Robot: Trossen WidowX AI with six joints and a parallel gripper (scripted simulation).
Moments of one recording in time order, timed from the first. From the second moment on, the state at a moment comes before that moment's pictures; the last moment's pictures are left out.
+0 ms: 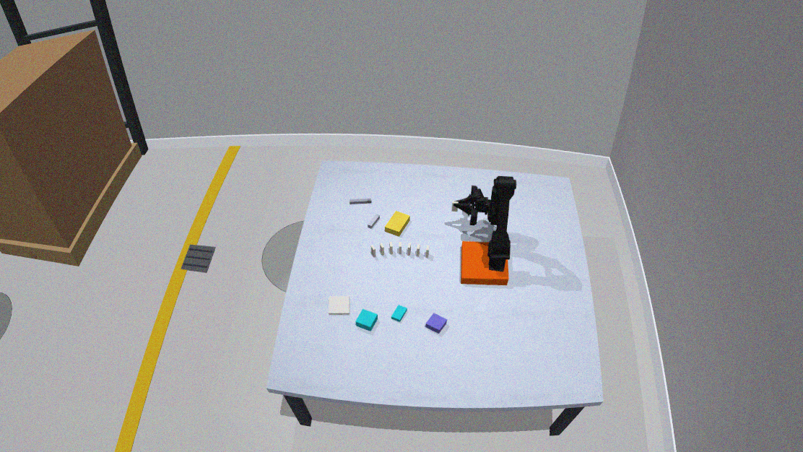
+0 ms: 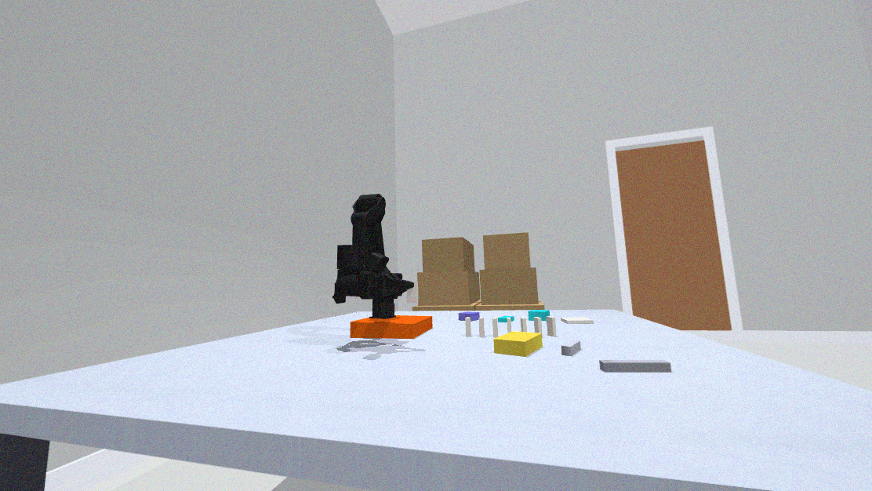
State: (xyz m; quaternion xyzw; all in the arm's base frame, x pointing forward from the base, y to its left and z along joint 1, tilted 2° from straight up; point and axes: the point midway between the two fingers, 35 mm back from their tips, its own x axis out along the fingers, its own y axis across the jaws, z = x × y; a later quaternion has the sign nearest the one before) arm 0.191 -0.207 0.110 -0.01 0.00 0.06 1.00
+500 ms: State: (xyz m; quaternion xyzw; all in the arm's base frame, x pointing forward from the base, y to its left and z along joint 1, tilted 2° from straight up) arm 0.196 -0.209 0.065 -0.01 0.01 0.06 1.00
